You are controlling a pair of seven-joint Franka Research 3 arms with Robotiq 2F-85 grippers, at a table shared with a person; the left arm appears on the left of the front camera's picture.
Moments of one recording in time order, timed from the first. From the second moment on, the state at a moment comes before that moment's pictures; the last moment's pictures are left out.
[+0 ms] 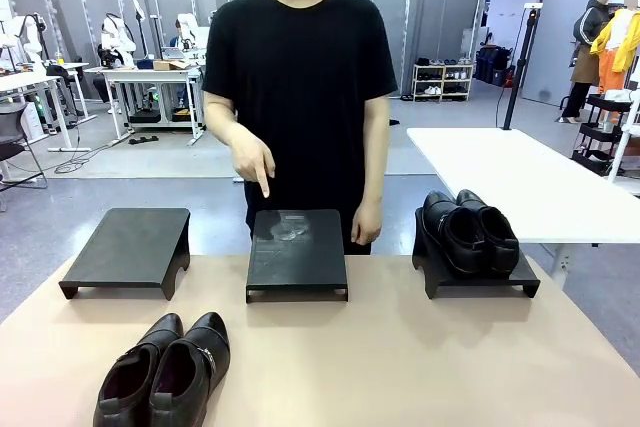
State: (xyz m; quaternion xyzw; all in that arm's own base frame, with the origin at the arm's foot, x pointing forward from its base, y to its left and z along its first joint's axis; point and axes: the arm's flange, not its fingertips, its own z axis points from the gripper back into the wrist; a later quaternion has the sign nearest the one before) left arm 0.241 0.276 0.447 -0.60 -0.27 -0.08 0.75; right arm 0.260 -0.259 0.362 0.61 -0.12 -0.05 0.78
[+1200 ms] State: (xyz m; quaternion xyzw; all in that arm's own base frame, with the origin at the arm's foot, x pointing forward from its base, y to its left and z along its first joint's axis) left arm 0.267 0.116 0.478 -0.54 -0.21 -0.10 0.81; right arm 0.260 -0.259 0.362 0.61 -0.12 -0.05 0.78
